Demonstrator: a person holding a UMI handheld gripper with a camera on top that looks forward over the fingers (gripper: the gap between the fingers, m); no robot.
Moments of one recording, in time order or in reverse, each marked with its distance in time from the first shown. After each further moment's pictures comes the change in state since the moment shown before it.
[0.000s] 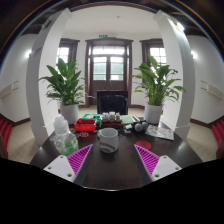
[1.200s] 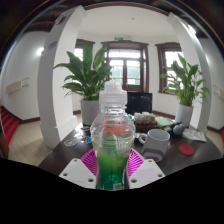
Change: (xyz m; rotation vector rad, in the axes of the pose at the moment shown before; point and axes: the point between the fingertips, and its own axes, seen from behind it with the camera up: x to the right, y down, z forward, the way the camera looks) arm -0.093 -0.029 0.098 0.053 -0.154 -0.062
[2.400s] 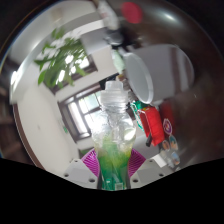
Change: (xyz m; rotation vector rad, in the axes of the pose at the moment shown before) arm -0.114 -0.276 0.104 0.222 -0.233 1.993
